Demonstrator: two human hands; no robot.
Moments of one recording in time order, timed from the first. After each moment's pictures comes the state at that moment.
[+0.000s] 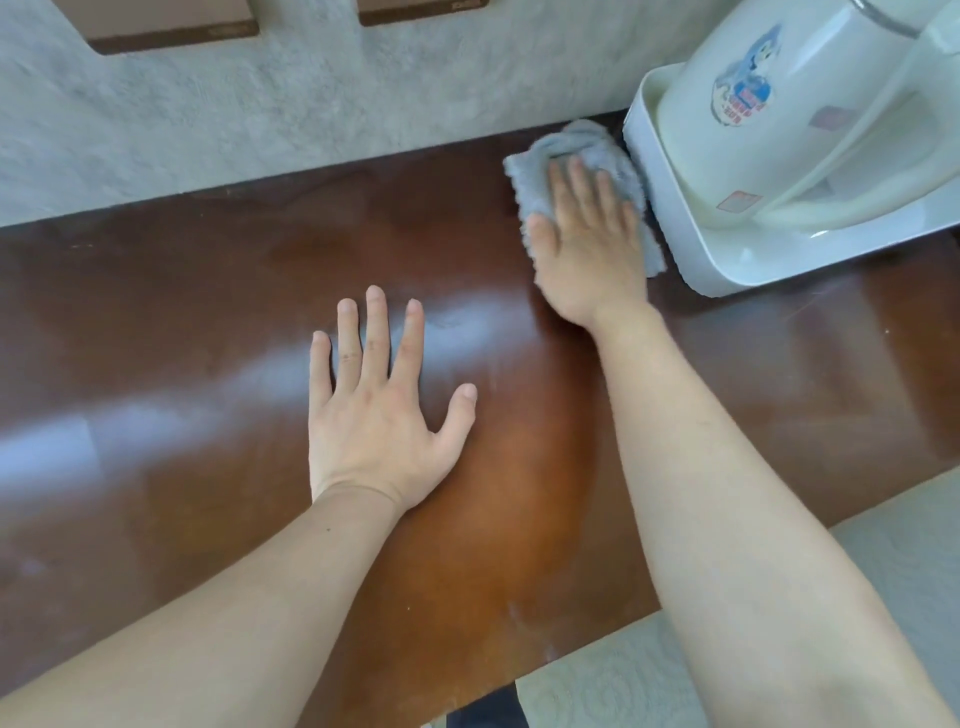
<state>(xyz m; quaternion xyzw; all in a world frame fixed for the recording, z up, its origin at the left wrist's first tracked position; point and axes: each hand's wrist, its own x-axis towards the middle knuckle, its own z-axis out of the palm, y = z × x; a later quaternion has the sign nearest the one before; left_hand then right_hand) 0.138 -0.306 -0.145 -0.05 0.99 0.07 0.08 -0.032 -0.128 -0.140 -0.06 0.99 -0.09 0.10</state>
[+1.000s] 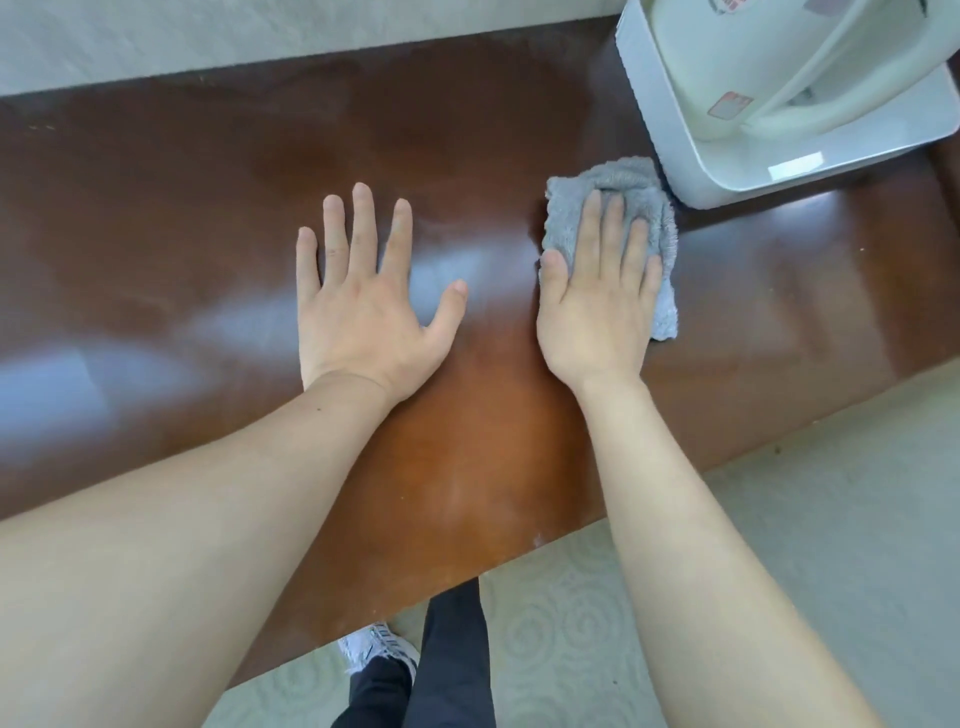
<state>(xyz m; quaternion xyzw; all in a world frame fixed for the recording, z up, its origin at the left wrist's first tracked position) 0.139 -0.307 -0.145 -0.05 0.99 0.09 0.05 0.108 -0.118 -0.149 0.07 0.99 -0.07 0.04</state>
